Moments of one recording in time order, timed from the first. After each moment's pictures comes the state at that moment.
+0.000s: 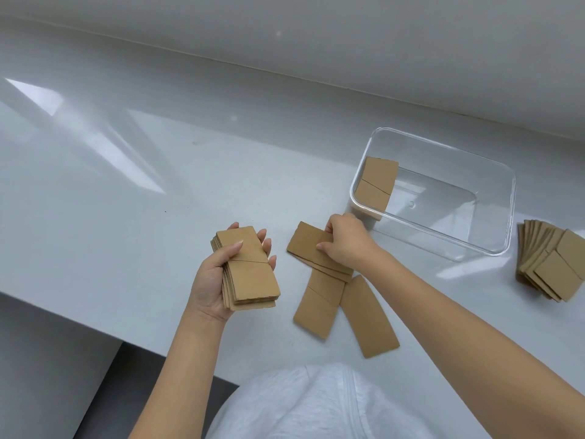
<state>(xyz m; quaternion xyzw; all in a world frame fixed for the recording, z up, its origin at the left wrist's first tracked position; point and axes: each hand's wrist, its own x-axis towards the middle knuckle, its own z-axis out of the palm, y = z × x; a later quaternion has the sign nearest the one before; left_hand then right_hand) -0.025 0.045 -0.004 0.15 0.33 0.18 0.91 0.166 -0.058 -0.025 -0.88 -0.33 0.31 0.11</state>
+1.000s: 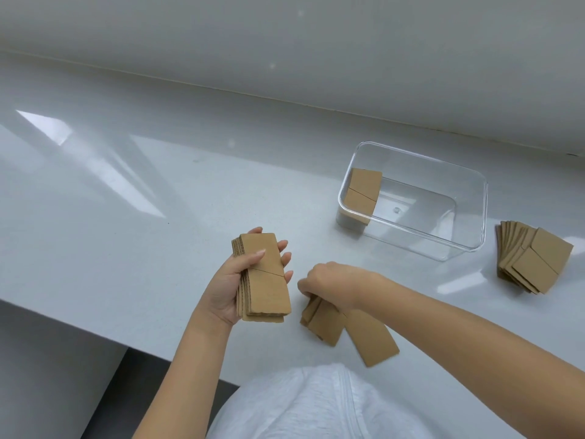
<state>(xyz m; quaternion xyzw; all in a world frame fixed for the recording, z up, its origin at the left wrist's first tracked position) -0.022 0.026 0.013 0.24 0.29 0.09 0.92 0.123 -0.091 0.005 -0.67 -0.65 0.33 -0.14</state>
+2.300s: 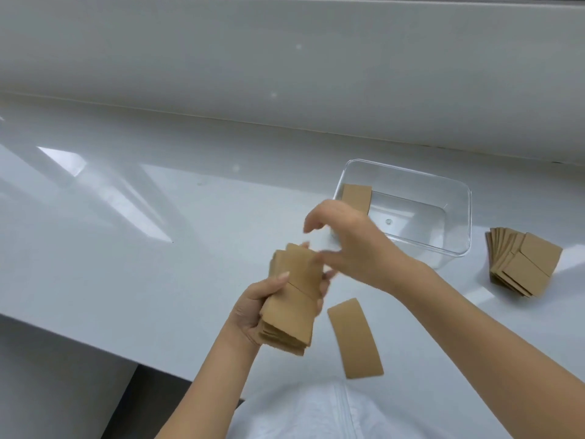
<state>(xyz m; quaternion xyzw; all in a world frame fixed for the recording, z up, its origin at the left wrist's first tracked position) -0.006 -0.017 0.025 0.20 0.10 -0.08 0.97 0.143 -0.119 0.098 -0.74 -0.57 0.15 0.34</state>
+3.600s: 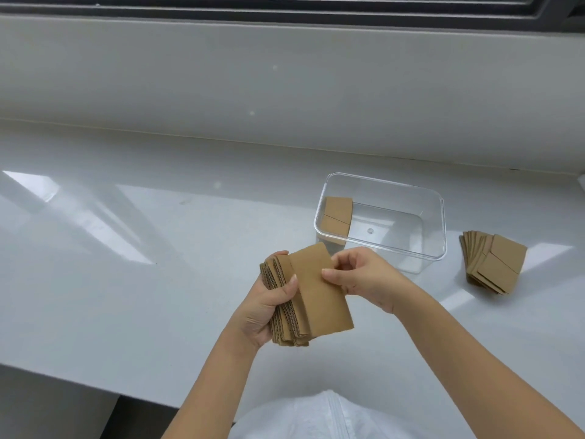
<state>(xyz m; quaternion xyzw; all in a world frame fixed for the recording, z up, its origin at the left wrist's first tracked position) 0.011 -0.017 0.023 0.37 0.24 0.03 0.90 0.146 -0.151 0.065 -0.68 -0.18 0.48 0.52</state>
